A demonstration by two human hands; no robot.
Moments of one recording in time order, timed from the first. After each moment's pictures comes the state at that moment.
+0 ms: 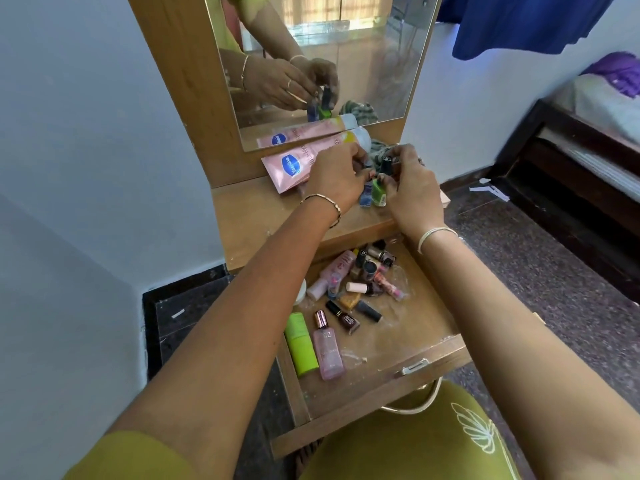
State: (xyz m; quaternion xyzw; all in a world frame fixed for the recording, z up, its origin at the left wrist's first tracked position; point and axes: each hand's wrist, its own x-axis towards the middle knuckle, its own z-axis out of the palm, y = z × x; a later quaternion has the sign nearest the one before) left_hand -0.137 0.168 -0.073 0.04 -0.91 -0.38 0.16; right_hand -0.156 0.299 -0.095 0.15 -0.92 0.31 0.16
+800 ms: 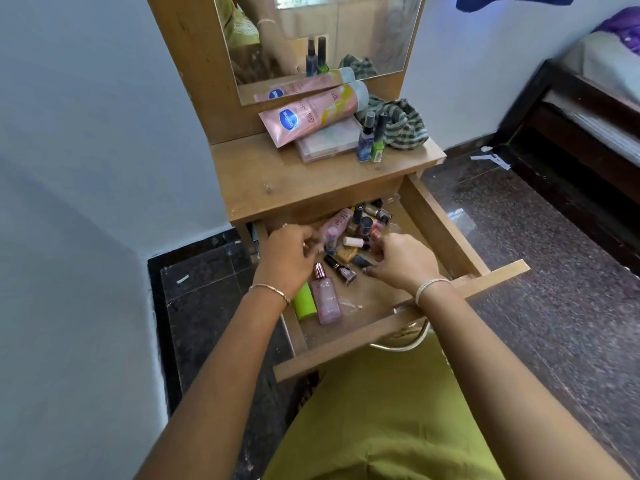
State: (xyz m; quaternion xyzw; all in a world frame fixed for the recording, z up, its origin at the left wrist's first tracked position) left_hand 0.021 0.153 -0.155 0.08 -0.94 -0.33 0.05; right_hand -0.043 0.340 -0.171 0.17 -0.98 0.11 -0.08
